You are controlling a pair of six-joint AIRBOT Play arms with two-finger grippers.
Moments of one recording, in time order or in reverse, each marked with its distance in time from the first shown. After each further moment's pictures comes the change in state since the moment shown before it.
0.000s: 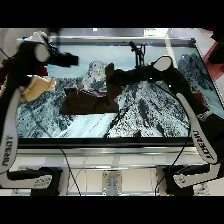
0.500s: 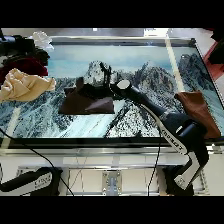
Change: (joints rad) left arm 0.176 0.153 0.006 0.055 -0.013 0.010; right arm 0.235 -0.253 0.002 0.432 -0.310 -0.189
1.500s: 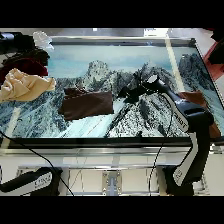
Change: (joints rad) left arm 0.011 0.005 0.000 -0.085 0.044 0.037; right arm -0.431 -0.152 -0.008 -0.450 0.436 0.223
